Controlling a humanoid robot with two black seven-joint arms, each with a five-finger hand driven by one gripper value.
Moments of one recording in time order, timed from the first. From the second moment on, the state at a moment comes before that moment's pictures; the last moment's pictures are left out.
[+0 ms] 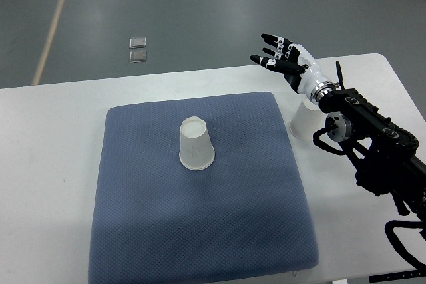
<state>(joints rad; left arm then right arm) -0.03 0.00 -0.12 -0.16 0.11 0.06 0.08 0.69 -0.06 1.03 0.75 -0.71 0.06 0.15</state>
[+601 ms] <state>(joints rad) -0.03 0.00 -0.12 -0.16 0.11 0.06 0.08 0.71 -0.21 0.98 0.80 -0.75 0.20 0.15</state>
